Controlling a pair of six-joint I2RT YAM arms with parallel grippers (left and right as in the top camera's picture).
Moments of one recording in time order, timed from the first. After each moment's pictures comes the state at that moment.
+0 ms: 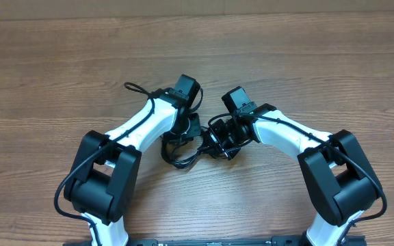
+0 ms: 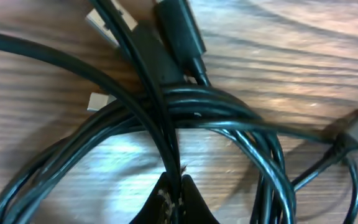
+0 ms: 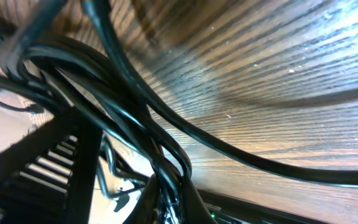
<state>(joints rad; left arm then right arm) -0.45 1.93 1.26 -0.81 0.14 -0.59 0.50 1.89 1.08 -0.49 -0.73 1.40</state>
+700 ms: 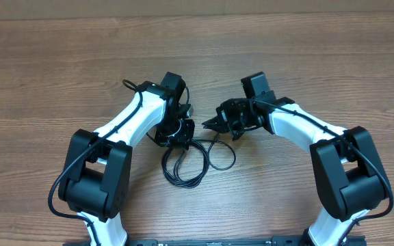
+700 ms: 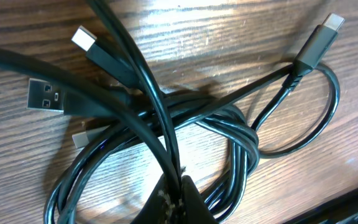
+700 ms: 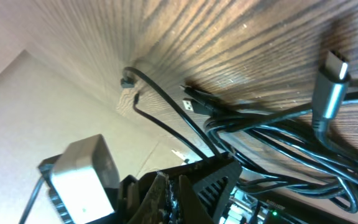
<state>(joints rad) -0.38 1.93 1.30 -1.01 0.37 -0.23 0.36 1.89 1.08 -0.25 -0.86 1.50</state>
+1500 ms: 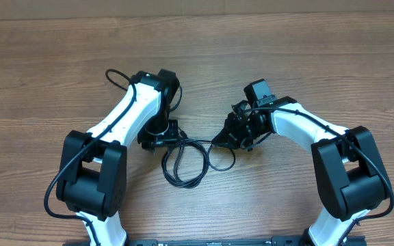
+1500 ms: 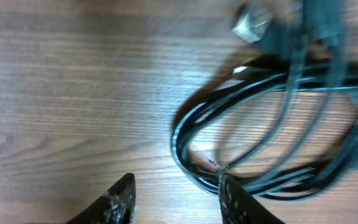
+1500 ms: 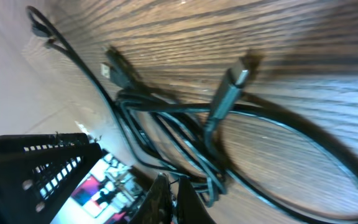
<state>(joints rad) -0.34 1.93 1.38 -1.28 0.08 -0.40 0.35 1.89 1.08 -0.57 -0.82 0.75</state>
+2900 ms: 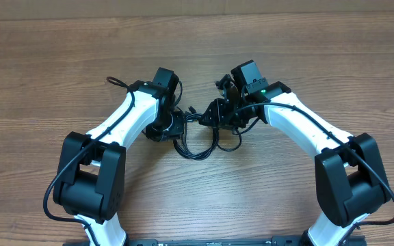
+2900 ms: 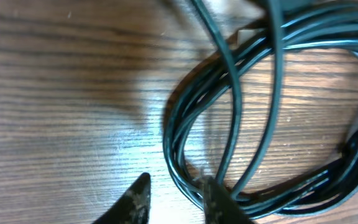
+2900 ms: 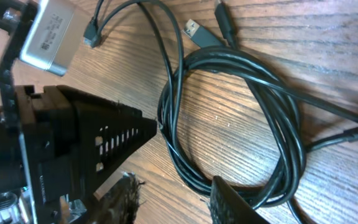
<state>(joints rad) -0.34 1.90 1.28 -0.92 0.16 -0.41 0.43 1.86 1.27 -0.60 -0.64 0.46</state>
